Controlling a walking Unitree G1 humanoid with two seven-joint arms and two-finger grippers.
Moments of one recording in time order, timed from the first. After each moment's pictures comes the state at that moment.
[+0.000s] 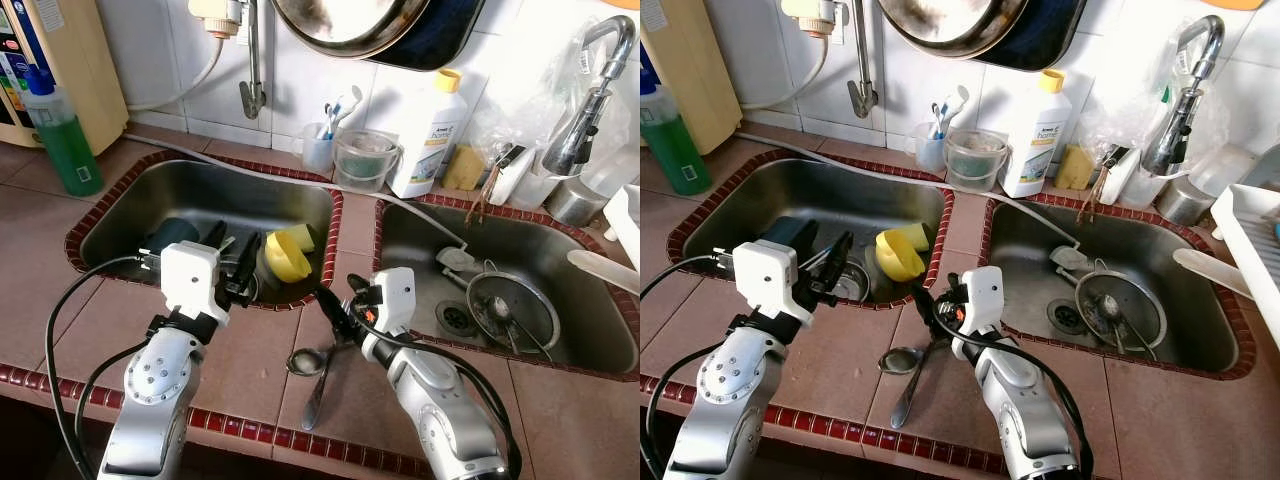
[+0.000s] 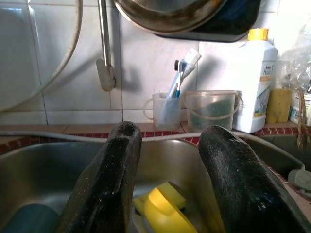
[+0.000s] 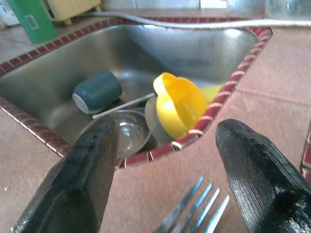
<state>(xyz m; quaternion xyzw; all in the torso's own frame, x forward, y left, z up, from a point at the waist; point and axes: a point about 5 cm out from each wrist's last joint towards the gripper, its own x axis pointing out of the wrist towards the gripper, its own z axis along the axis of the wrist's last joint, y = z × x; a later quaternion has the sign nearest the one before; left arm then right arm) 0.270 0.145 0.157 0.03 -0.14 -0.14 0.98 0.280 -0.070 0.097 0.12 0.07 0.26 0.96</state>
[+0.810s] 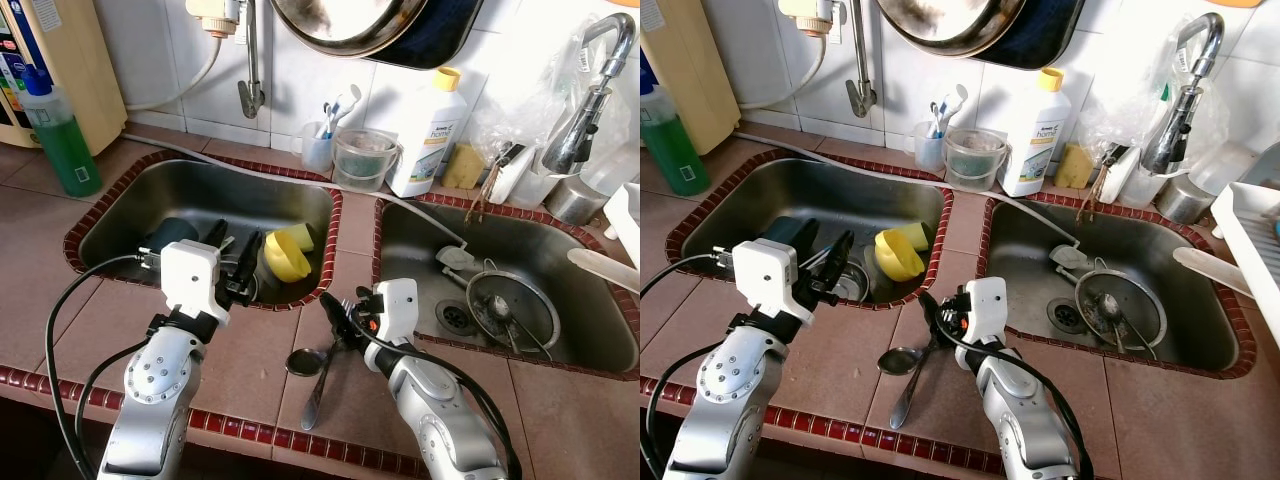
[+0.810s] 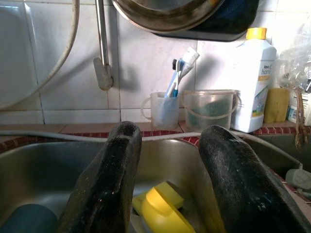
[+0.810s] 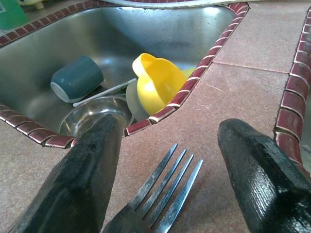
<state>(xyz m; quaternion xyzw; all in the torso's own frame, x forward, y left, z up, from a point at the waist) 0.270 0.144 0.157 0.03 -0.13 -0.14 0.98 0.276 -0.073 0.088 0.12 0.09 0.22 0.96</state>
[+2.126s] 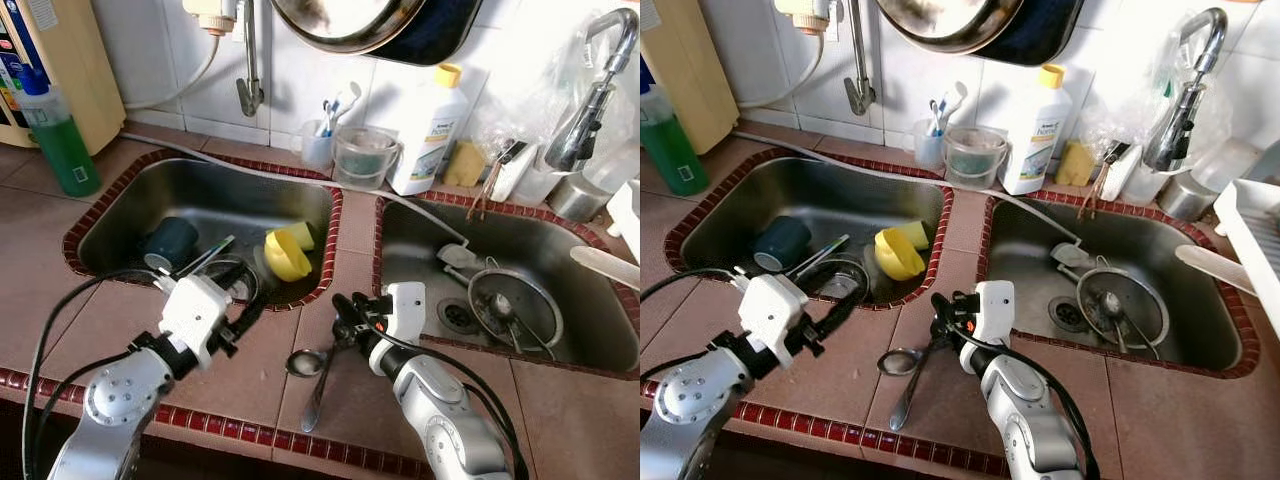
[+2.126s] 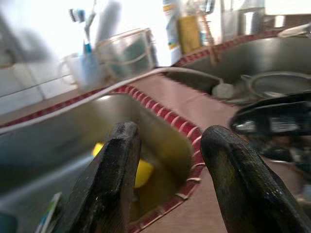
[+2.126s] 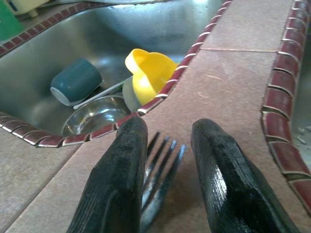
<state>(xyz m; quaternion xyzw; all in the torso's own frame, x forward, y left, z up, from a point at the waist) 0.240 0.156 0.140 0.15 -0.05 -0.33 0.93 0.273 -0.080 0.086 0.15 0.11 0.21 0.96</state>
